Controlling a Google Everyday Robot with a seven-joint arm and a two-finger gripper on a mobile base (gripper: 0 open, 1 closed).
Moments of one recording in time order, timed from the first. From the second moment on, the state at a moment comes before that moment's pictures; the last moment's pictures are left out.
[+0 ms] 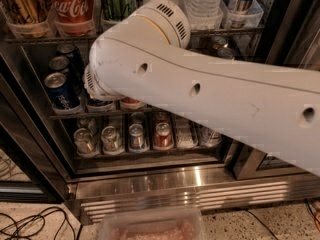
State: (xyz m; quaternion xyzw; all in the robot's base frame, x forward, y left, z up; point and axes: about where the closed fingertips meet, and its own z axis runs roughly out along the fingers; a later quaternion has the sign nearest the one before) arm 0.531 0.130 0.910 -0.89 -0.20 -0.36 0.17
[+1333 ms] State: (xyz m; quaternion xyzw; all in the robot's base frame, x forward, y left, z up) arm 0.556 0.154 0.896 -0.88 -0.25 -0.36 0.18
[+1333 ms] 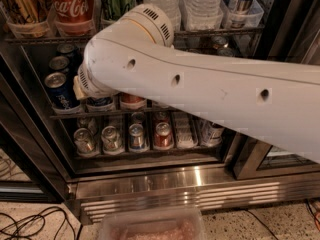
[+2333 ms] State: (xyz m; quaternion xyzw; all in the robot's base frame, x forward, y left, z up) arm 0.573 0.153 0.886 -0.89 -0.27 -0.35 0.14
